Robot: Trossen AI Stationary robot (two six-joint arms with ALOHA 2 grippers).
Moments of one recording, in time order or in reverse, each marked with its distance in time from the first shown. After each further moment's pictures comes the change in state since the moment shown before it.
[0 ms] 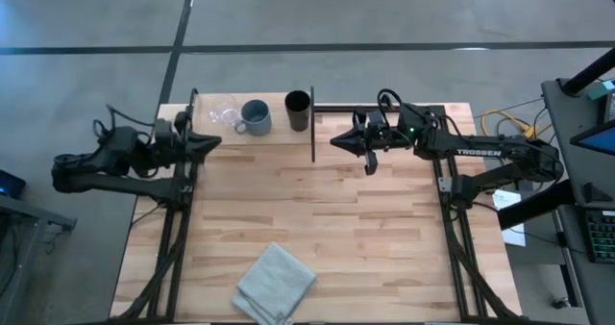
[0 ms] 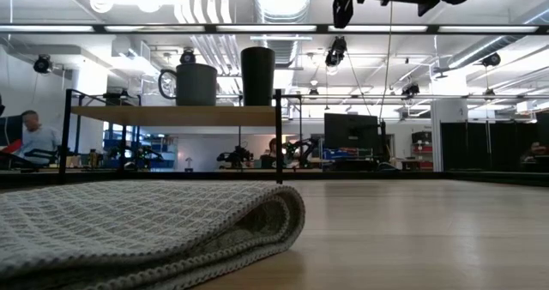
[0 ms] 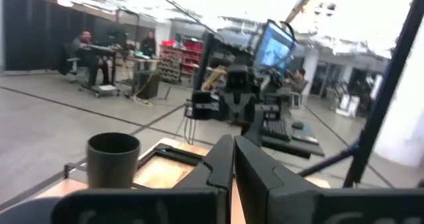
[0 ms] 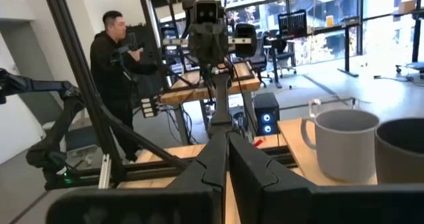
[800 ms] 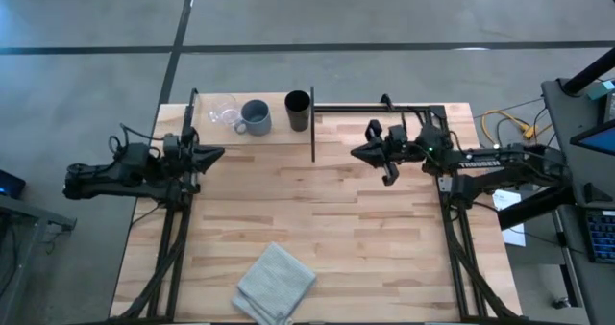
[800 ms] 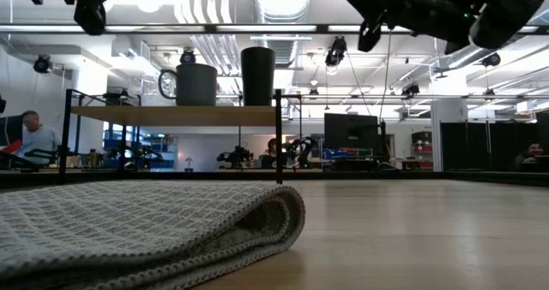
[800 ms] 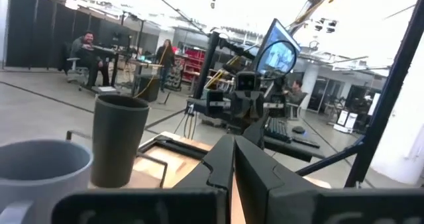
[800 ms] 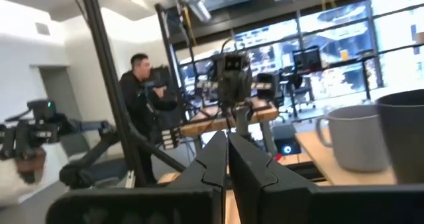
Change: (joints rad) left arm 0.001 -0.239 -0.323 0.141 -0.017 -0.044; right arm -0.033 -0.083 -0.401 0.533 -0.041 0.133
